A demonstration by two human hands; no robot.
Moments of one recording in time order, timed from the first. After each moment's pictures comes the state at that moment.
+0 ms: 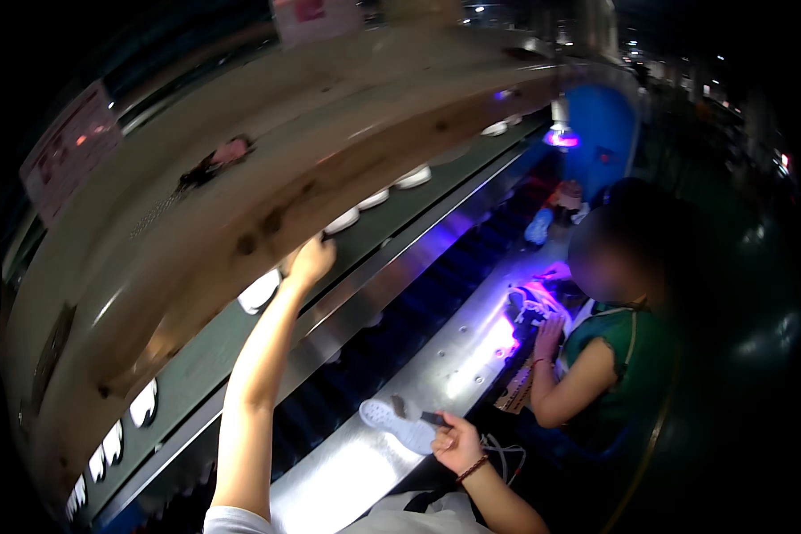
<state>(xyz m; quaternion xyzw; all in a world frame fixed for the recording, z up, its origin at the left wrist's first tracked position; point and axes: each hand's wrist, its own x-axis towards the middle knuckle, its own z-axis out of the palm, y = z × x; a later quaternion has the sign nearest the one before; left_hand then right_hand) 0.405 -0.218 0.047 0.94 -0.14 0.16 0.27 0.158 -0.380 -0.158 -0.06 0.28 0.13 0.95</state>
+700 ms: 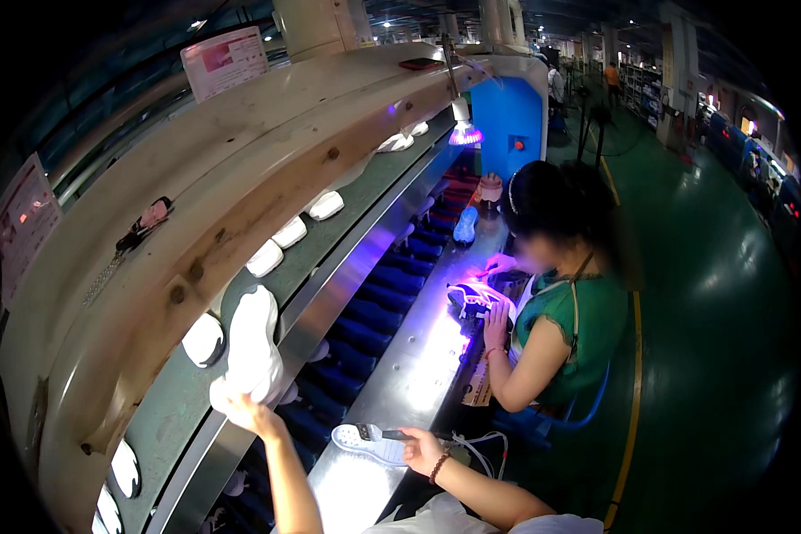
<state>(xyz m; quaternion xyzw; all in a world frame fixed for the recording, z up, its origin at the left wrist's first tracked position) 0.309 -0.184 -0.066 0.66 -0.08 0.51 0.54 0.162 -0.367 -0.180 -0.12 0.34 0.11 0.93</state>
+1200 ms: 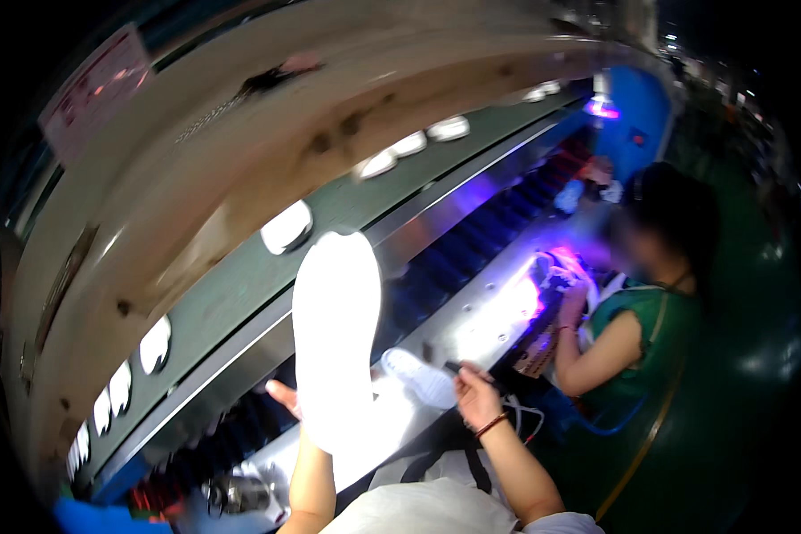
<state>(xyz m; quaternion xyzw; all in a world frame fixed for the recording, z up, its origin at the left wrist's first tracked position) 0.193 -0.118 -0.122 0.23 -0.22 -0.08 0.94 0.161 -0.368 -0.172 -0.21 0.24 0.01 0.95</state>
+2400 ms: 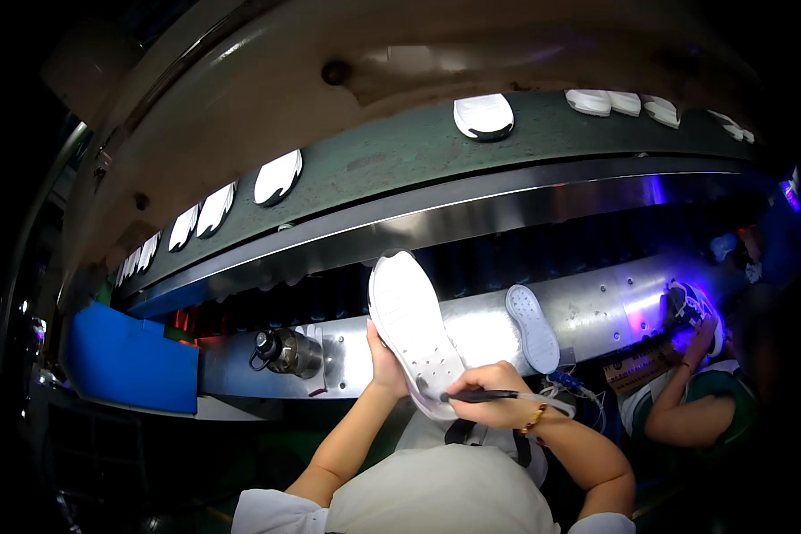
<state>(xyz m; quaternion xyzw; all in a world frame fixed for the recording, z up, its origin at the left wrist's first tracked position) 0.101 -0.098 -0.132 0.28 0.18 0.04 0.94 0.151 -0.277 -0.069 -0.72 -0.36 0.28 0.52</state>
